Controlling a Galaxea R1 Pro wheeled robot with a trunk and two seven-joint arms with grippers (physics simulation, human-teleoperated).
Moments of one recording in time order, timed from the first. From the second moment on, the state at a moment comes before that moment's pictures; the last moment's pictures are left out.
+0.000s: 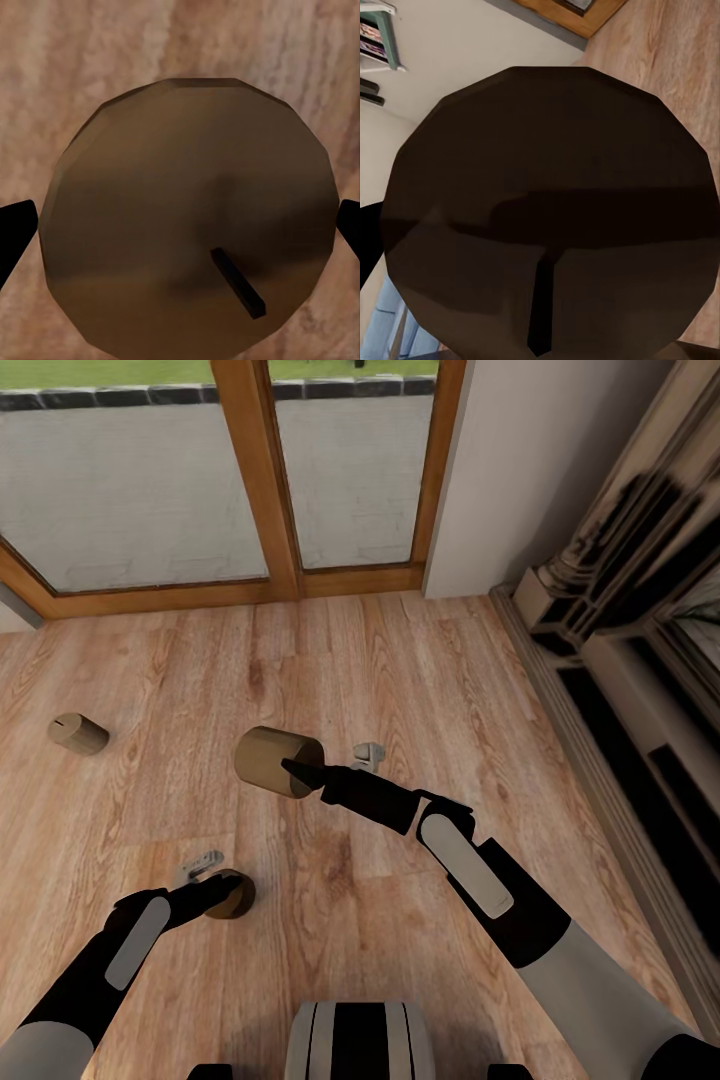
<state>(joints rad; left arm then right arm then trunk) -0.51 0.22 -0.07 -1.00 0.74 0.62 0.15 -0.80 -0.02 0.63 -1.38 -1.12 0.44 0.18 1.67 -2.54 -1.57</state>
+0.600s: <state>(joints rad) -0.51 0.22 -0.06 -1.00 0.73 0.62 0.15 -0.80 -0.02 0.63 -1.38 -1.12 0.44 0.18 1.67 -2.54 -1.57</state>
